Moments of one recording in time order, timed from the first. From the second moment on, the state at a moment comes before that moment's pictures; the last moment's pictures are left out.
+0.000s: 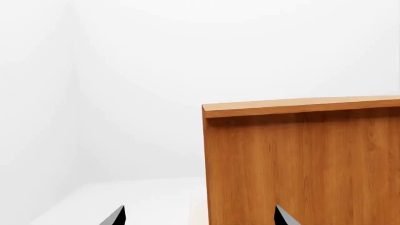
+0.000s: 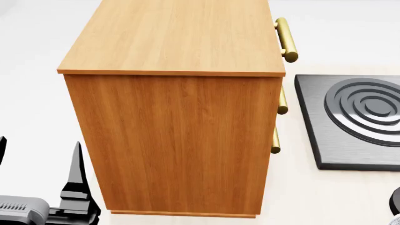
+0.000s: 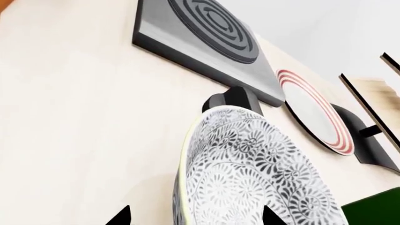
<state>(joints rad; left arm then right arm) -0.16 -0.33 0.31 0.67 -0.23 -0.43 -0.43 -0.15 0.88 -0.14 -0.55 0.63 0.81 0.69</state>
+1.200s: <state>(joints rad) -0.14 -0.35 0.32 0.68 -0.24 -0.42 -0.46 -0.13 0.87 -0.15 -0.54 0.64 0.79 0.68</state>
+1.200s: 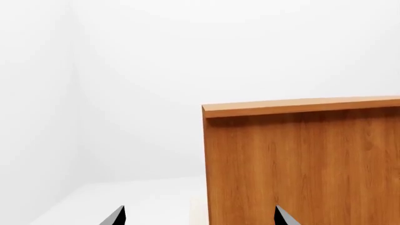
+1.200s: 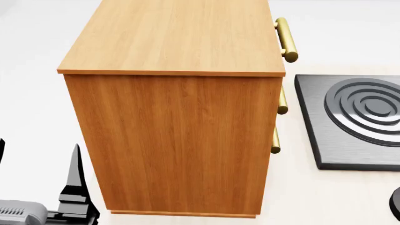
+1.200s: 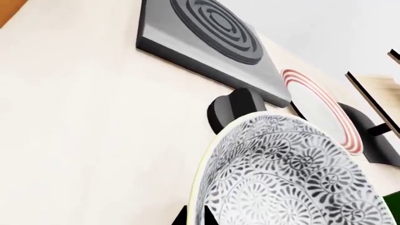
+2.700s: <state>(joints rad) -0.13 -0.38 0.32 0.71 -0.27 -0.42 -0.48 1.49 0.62 -0.45 -0.39 1.83 1.49 1.37</state>
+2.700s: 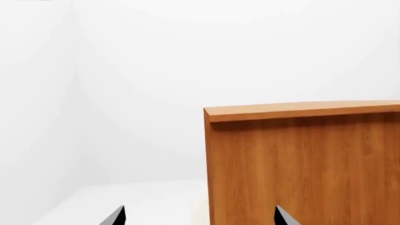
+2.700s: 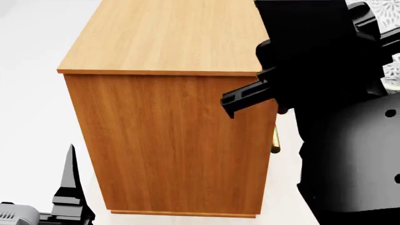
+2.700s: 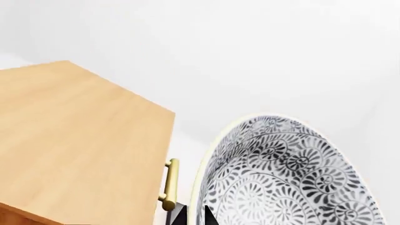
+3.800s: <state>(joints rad) -0.13 -0.39 0.32 0.69 -0.28 -0.41 -0.49 1.98 0.31 -0.76 0.04 1.37 1.34 0.96</state>
